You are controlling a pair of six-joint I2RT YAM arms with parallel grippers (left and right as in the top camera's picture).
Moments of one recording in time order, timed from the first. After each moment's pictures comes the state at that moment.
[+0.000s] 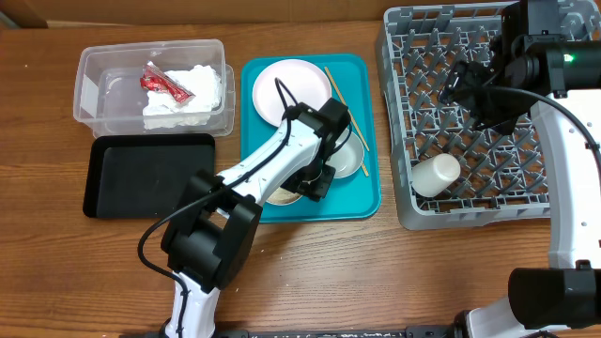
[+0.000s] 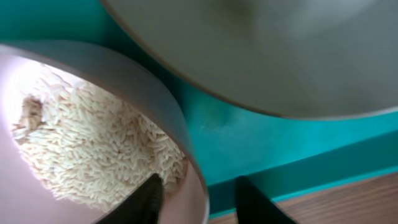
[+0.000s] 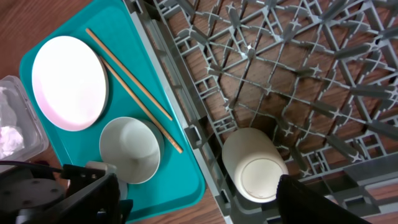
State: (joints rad) left arm -0.61 2.09 1.58 -1.16 0.01 -0.23; right arm 0.01 1.72 1.90 -1.39 -0.13 0.46
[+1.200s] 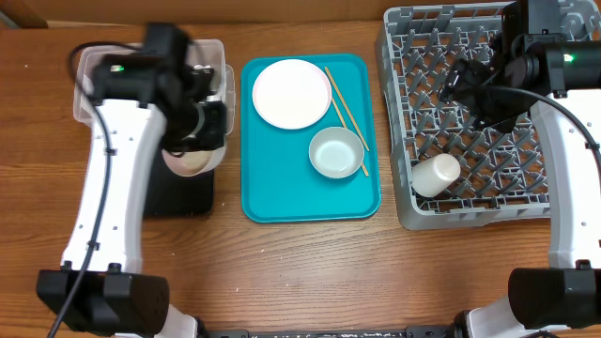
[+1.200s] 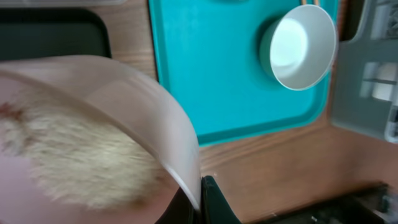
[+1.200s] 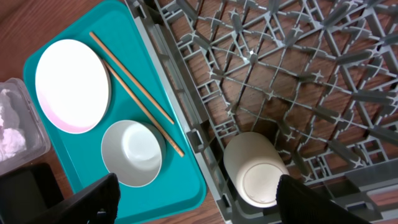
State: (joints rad) left arm -0.03 1.72 1.80 -1.49 0.32 -0.05; right arm 0.01 1.72 1.90 -1.38 -0.13 0.46
